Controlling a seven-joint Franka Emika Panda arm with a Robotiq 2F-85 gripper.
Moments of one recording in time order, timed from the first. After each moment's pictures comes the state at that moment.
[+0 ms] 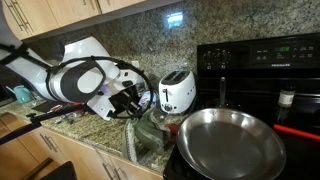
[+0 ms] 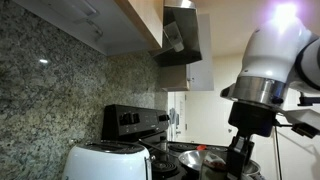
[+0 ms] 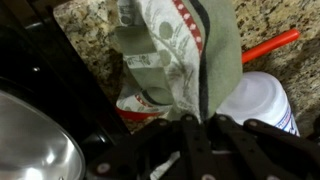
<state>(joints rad) -0.41 0.05 0.57 -2.66 -0.22 3.04 0.30</state>
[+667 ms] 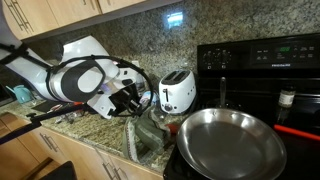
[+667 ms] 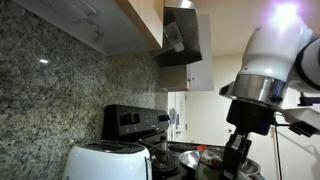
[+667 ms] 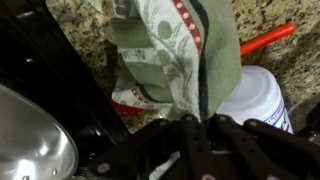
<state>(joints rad) -0.41 0.05 0.57 -2.66 -0.23 3.07 0.30</state>
